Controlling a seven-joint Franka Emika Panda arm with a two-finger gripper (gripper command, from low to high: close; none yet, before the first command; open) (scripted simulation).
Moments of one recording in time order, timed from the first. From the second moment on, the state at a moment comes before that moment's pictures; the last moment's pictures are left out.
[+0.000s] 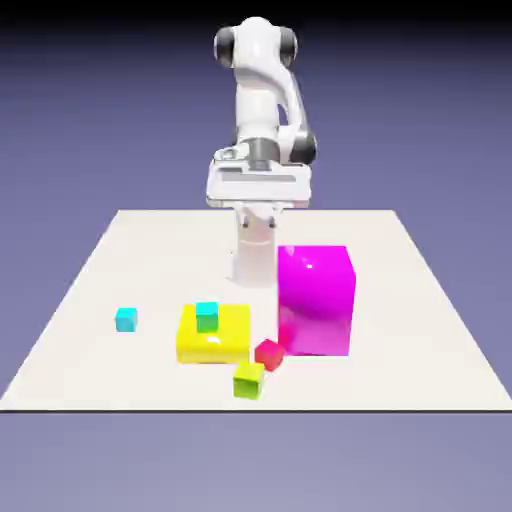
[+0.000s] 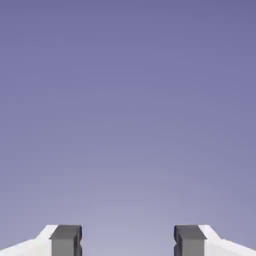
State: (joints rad) arm -0.01 -0.53 -0.03 -2.80 0.00 3.01 0.70
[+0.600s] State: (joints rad) arm -0.38 0.13 -0.40 -2.59 -0.07 2.67 0.09
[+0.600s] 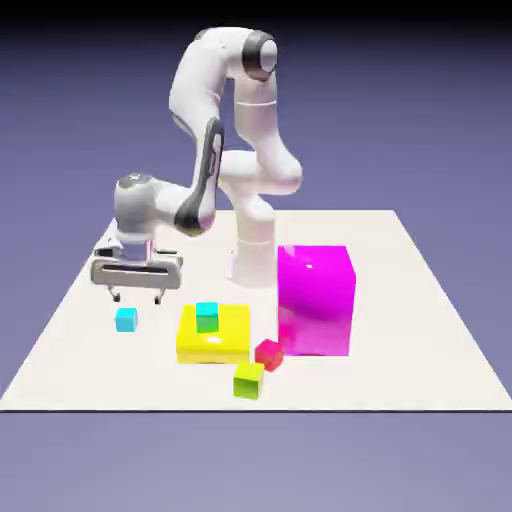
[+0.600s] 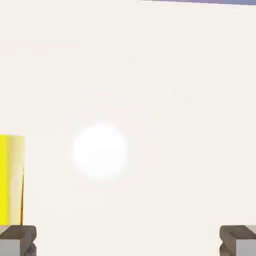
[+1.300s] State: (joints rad) arm -0.38 0.17 -0.45 -2.54 -0.05 2.61 0.06
